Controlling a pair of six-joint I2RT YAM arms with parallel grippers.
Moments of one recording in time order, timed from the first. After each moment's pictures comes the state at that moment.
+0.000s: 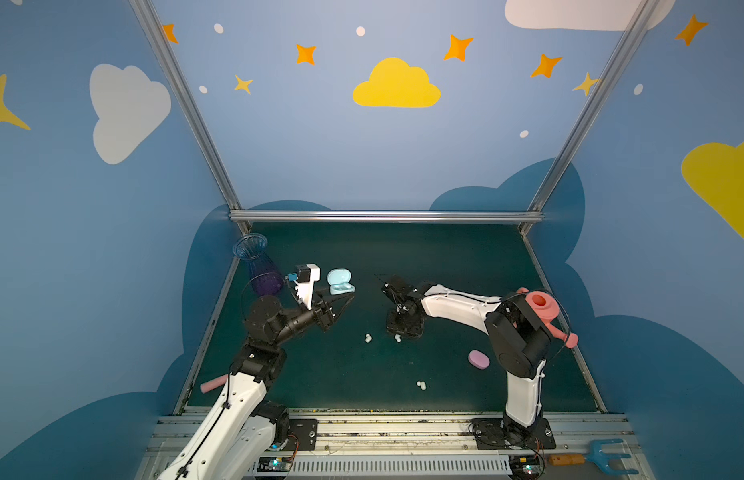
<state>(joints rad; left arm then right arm) -0.26 0.75 0.53 0.22 0.67 -0.43 0.84 1.95 1.33 -0.75 -0.13 0.91</state>
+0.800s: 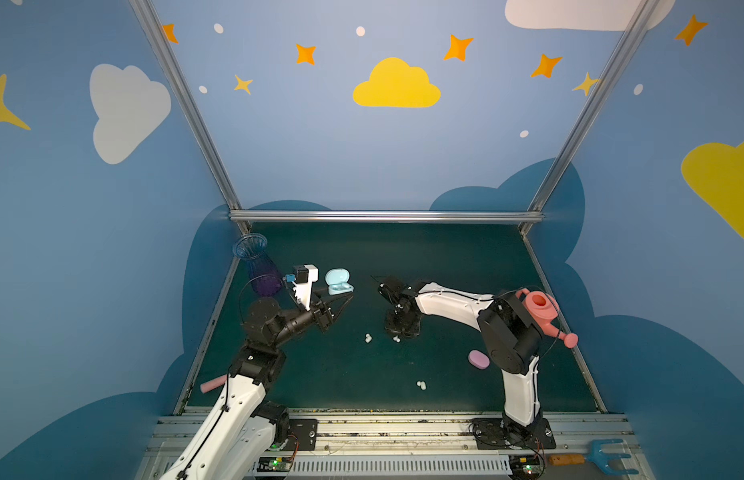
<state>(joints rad) -0.25 0.73 0.53 0.23 0.66 -0.44 0.85 2.01 1.40 -0.83 -0.13 0.92</state>
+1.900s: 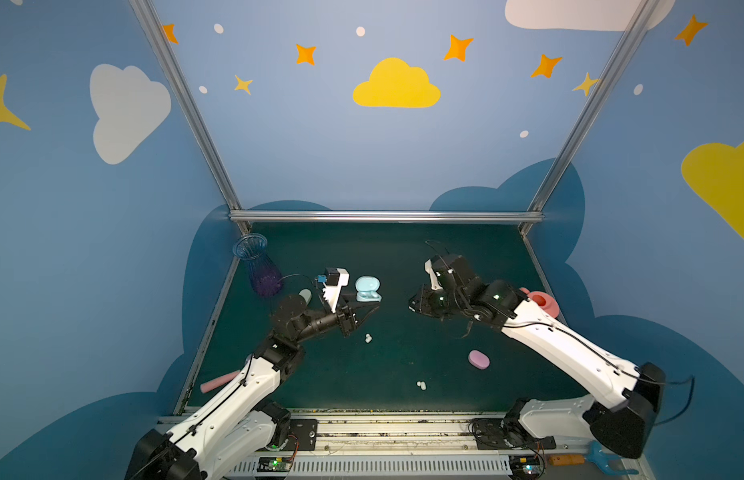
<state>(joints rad) -0.49 0.95 0.52 0.46 0.65 -0.45 0.81 1.29 1.27 -0.77 -0.10 0.84</state>
